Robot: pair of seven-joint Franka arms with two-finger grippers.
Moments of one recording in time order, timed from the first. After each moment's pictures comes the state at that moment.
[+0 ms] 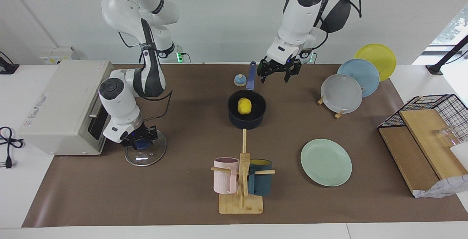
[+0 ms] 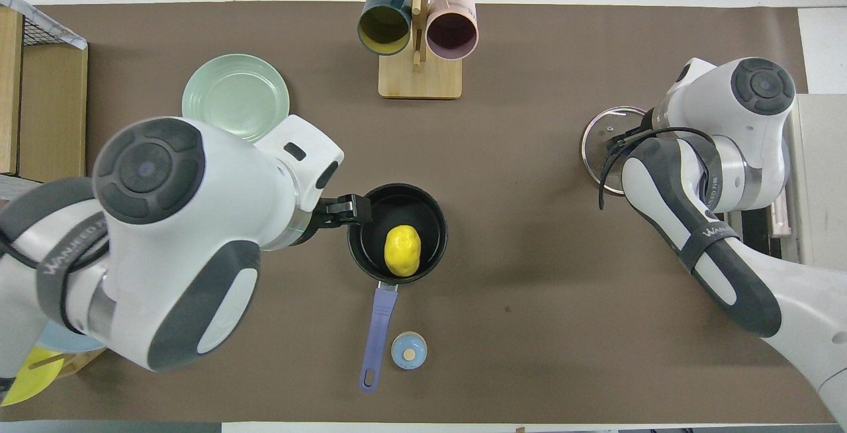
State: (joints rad) left arm -0.61 -0.04 0.02 -1.90 -0.10 1.87 -0.58; right arm 0.03 0.36 0.00 -1.89 -0.04 2.31 -0.22
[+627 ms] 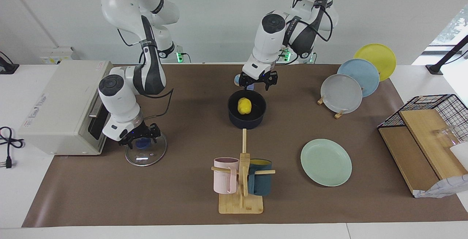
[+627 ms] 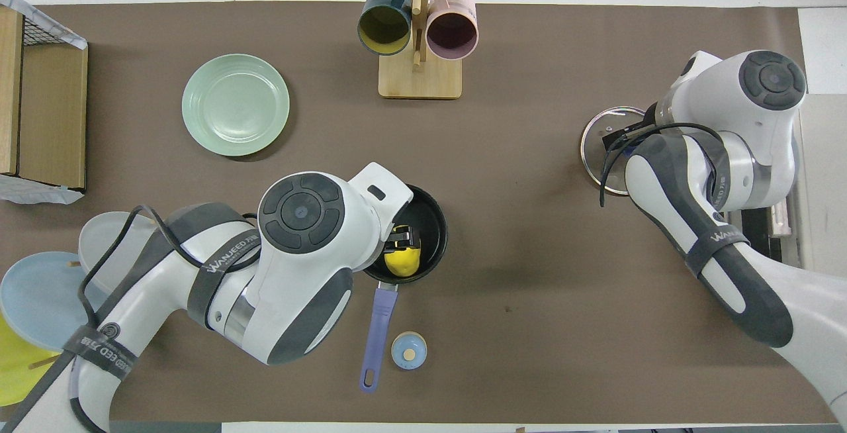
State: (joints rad) left arm -0.71 0.06 0.02 -1.99 -0.10 2.03 -0.65; right arm 0.03 0.31 0.00 -1.87 -0.04 2.24 -0.21
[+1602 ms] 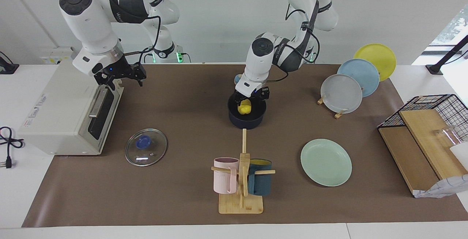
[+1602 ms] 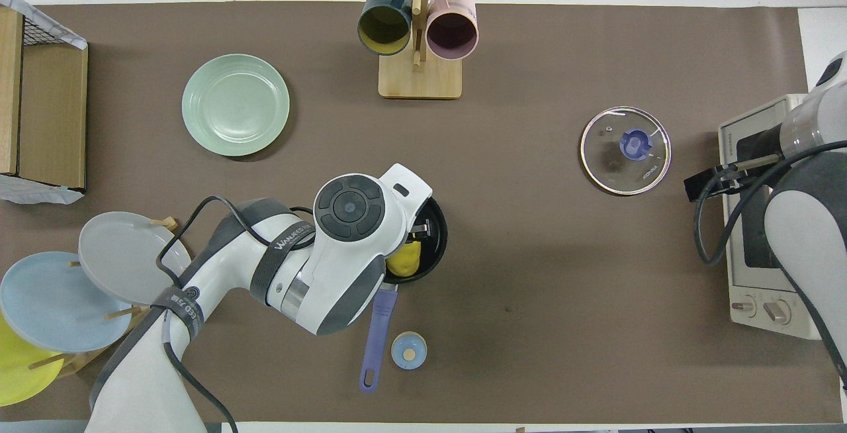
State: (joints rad) left arm -0.74 0.22 0.02 -2.00 -0.10 2.19 -0.68; right arm 0.03 -0.03 0.00 -1.78 -0.04 1.64 -0.15
